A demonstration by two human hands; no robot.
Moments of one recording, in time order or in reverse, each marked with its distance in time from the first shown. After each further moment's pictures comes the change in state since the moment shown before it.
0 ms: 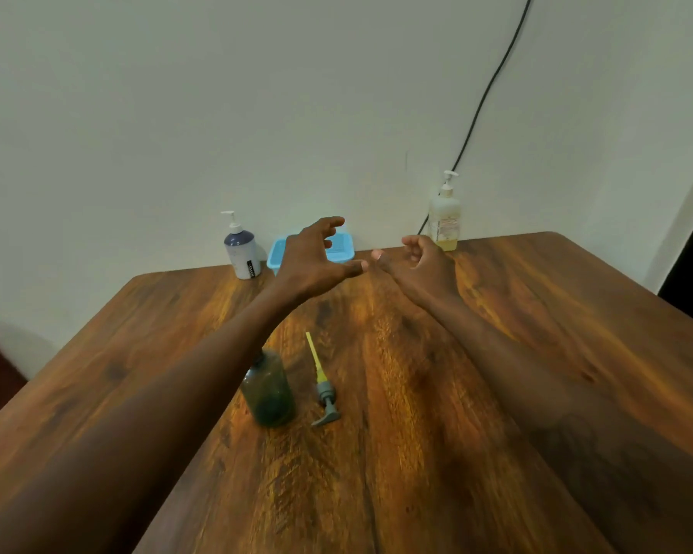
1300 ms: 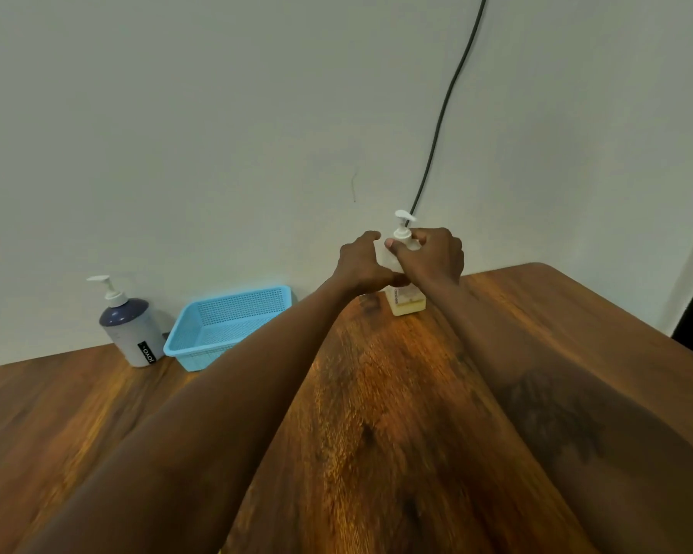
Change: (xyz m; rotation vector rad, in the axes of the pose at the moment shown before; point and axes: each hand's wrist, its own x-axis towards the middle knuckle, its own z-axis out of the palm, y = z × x) left_hand 0.240 0.027 0.188 0.036 -0.247 0.023; right_hand 0.245 0.102 -0.013 -0.262 0.365 -0.012
